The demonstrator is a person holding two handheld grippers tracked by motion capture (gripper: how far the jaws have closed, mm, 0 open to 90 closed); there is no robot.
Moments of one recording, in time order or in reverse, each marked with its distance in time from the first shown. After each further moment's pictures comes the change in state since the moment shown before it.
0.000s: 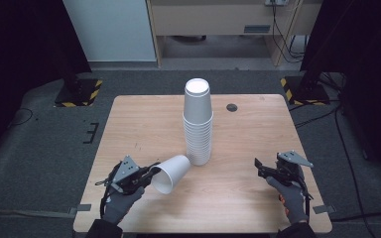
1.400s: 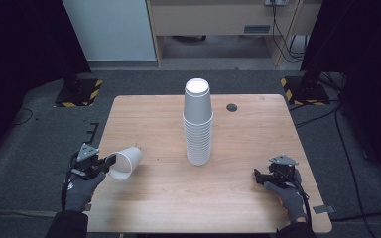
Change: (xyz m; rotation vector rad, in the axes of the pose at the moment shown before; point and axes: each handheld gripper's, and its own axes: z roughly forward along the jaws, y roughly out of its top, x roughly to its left) left arm 0.088 0.004 -0.055 0.258 0.334 -0.154; right arm -0.009 -0.028 0.028 0.248 -0.082 -0.134
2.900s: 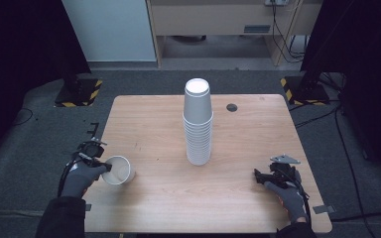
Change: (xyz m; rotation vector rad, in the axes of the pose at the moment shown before) left arm 0.002 0.035 0.012 0.522 0.061 -0.054; right arm -0.002 0.000 0.001 0.023 0.022 0.055
